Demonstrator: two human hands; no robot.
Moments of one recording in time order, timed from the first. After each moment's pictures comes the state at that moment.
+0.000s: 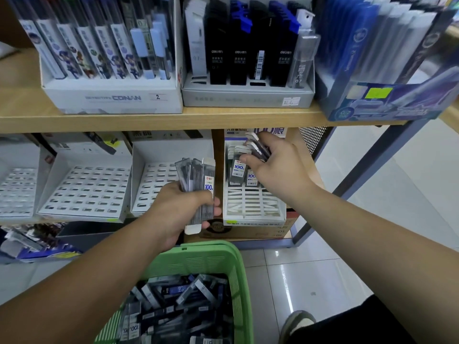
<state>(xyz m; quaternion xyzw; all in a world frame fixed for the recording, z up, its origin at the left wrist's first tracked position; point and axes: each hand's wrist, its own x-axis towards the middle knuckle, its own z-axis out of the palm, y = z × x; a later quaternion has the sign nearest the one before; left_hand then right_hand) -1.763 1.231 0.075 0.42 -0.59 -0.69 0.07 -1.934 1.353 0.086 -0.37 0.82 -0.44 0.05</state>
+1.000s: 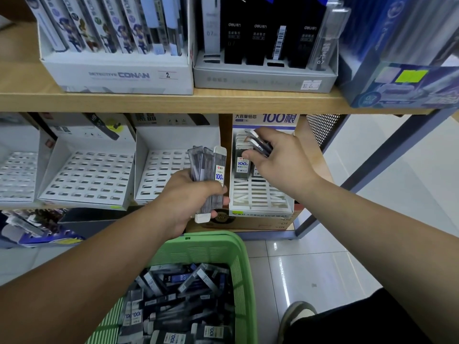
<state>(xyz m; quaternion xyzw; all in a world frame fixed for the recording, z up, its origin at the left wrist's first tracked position) -1.767 1.230 0.071 0.40 -0.58 -0.71 0.06 -1.942 1.343 0.061 -0.42 0.82 -0.38 0.04</state>
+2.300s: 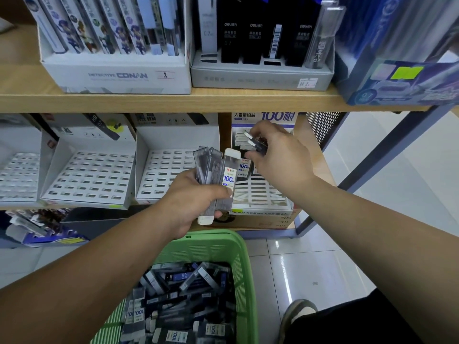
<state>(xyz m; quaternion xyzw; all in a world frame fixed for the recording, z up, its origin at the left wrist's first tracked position) -1.769 1.232 0.059 0.37 -0.61 -0.70 0.07 -1.932 1.342 0.070 -0.42 0.86 -0.28 -0.05</state>
